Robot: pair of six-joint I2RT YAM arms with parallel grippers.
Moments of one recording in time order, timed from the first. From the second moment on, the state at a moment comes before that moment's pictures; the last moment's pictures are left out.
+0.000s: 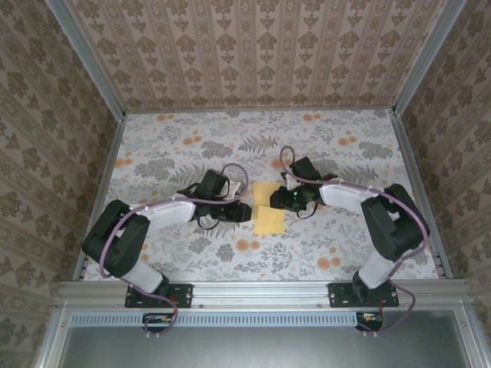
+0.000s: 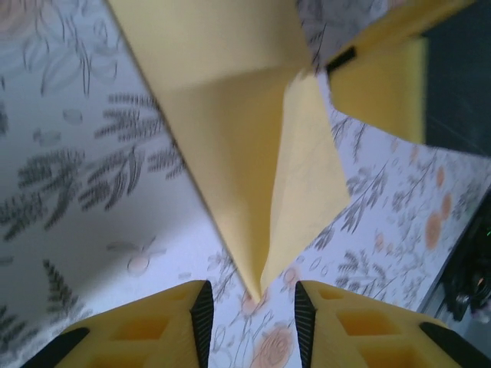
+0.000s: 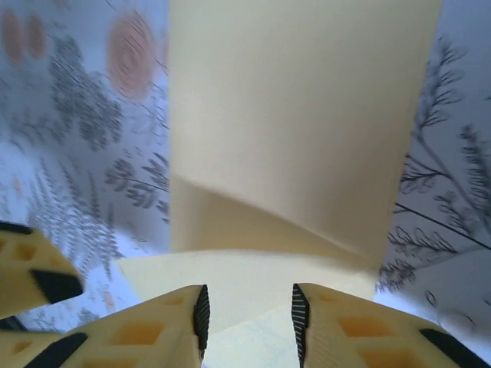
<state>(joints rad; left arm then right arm) -0.66 1.56 0.76 -0.15 0.57 -0.46 0.45 1.65 0.89 -0.29 -0.42 0.55</state>
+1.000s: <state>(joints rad) -0.65 1.71 0.83 -0.01 0.59 -0.51 0.42 1.59 0.72 -0.11 -0.53 0.64</state>
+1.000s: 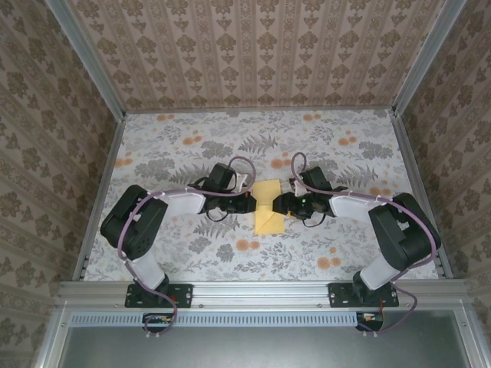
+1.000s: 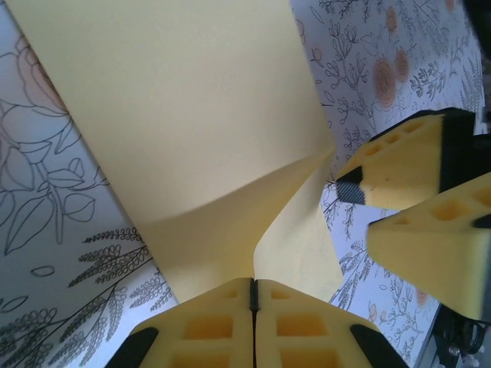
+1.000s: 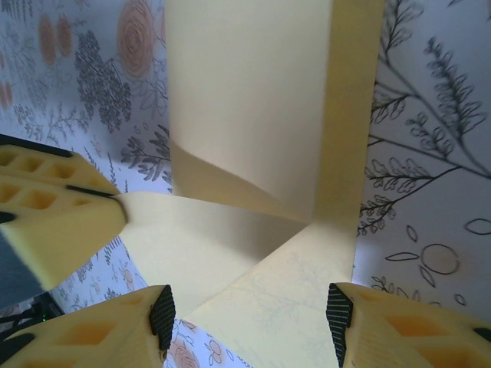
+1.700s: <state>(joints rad) -0.59 1.64 0.77 0.03 0.57 -0.54 0.45 1.72 0.78 0.06 -0.59 0.73</state>
